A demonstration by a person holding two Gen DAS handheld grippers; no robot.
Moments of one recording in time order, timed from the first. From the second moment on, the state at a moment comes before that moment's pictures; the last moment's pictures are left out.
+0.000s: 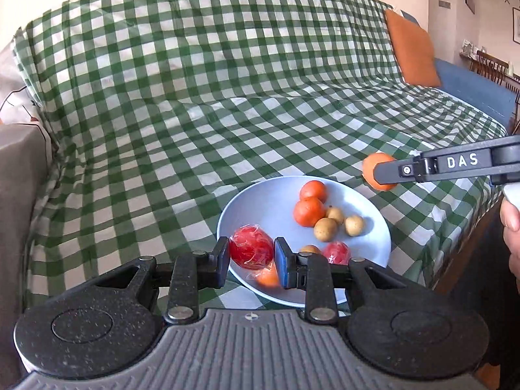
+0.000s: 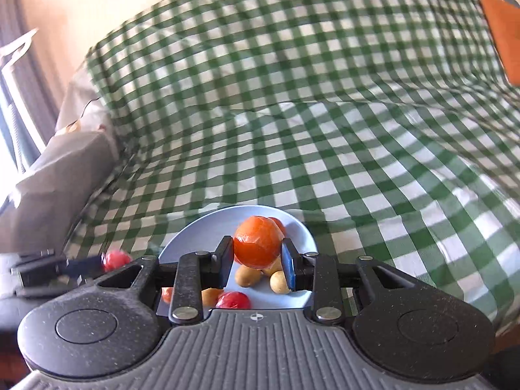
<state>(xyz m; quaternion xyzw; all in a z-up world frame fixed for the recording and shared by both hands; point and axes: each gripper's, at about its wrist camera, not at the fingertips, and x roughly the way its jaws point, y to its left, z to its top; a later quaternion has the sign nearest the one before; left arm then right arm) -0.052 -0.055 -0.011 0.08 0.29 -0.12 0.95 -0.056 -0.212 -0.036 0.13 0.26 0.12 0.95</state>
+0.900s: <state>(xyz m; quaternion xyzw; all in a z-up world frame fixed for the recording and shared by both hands) -0.016 -0.056 -0.024 0.01 0.28 -0.13 0.95 -0.019 -0.182 -0.059 0.08 0.30 0.12 0.94</state>
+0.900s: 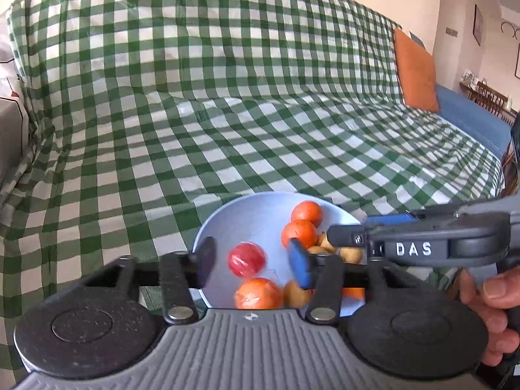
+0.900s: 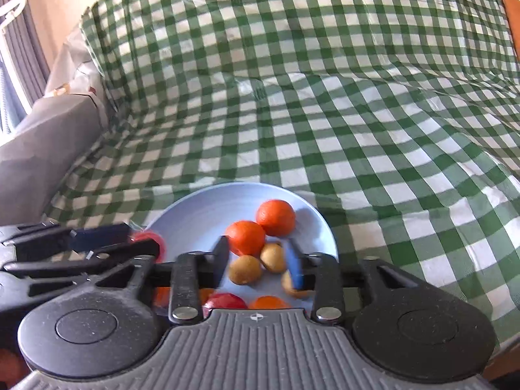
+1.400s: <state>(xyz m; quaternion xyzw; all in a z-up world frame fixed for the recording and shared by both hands) -0.044 -0.053 -0.009 0.02 0.27 -0.10 0.96 -0.043 -0.198 -0.051 0.07 0.29 0.07 0.95</state>
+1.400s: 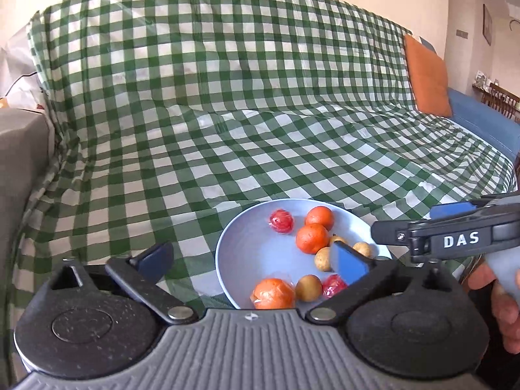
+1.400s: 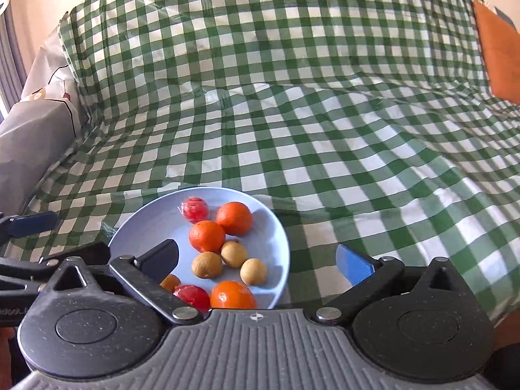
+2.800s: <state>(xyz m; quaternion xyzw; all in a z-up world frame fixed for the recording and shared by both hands) -0.038 -0.046 -0.041 -0.03 0.41 -0.02 0.91 -0.051 -0.185 -0.069 0.05 0.38 0.05 0.92</state>
